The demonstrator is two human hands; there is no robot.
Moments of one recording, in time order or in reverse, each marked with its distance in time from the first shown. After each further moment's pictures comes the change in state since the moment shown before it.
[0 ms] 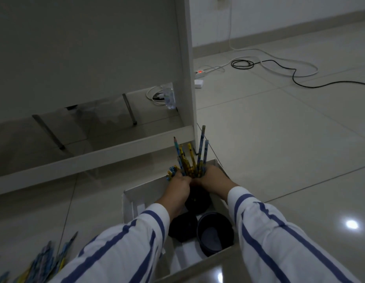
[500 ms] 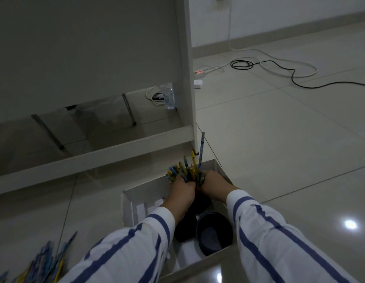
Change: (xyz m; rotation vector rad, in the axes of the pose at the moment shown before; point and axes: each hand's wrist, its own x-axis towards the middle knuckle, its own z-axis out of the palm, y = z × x) left_hand -0.003 -0.009 0.007 0.220 0.066 0.051; right_hand 0.001 0.012 0.008 -0.200 -0.061 0.029
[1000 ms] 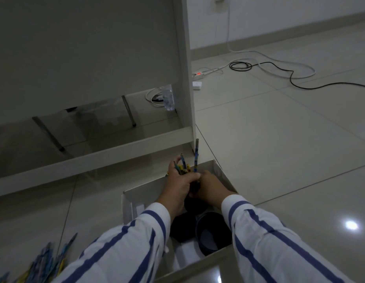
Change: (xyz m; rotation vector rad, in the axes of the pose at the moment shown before) left_hand -0.005 0.015 -0.008 -0.501 -0.034 0.079; right_hand -0.005 -0.009 0.012 -0.193 0.034 -0.091
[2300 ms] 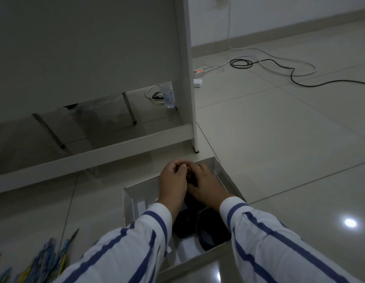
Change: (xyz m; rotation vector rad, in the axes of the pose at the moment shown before) left_hand -0.013 0.004 -0.005 0.232 0.212 0.220; right_hand -0.015 -0.002 0.011 0.283 0.240 -0.200
